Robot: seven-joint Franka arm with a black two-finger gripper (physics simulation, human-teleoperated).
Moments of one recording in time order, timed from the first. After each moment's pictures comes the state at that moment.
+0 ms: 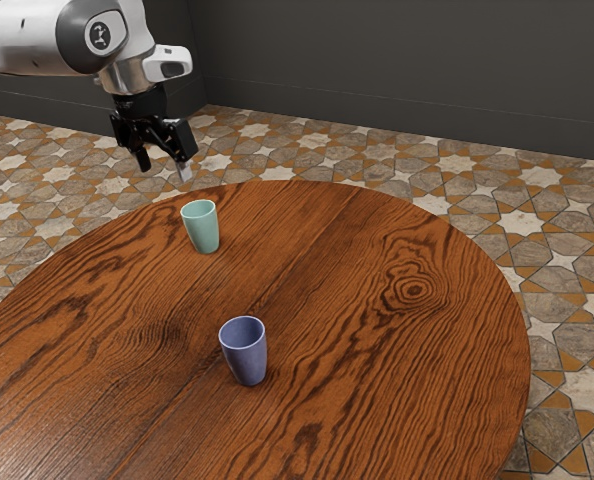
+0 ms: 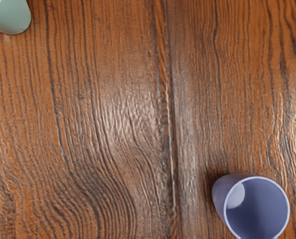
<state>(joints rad) -0.14 0.09 0.23 -1.58 -0.07 1.70 0.16</state>
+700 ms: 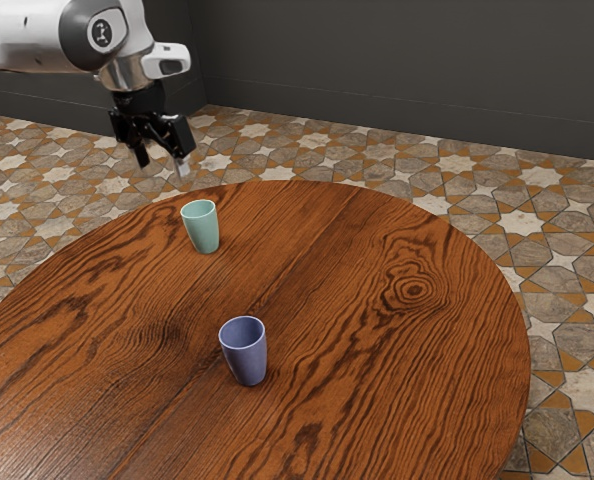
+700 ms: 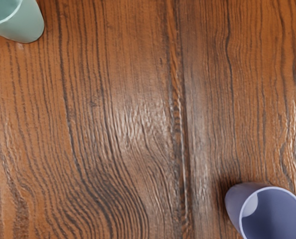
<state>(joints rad) -0.13 0.16 0.26 -1.50 -0.07 1.69 0.18</state>
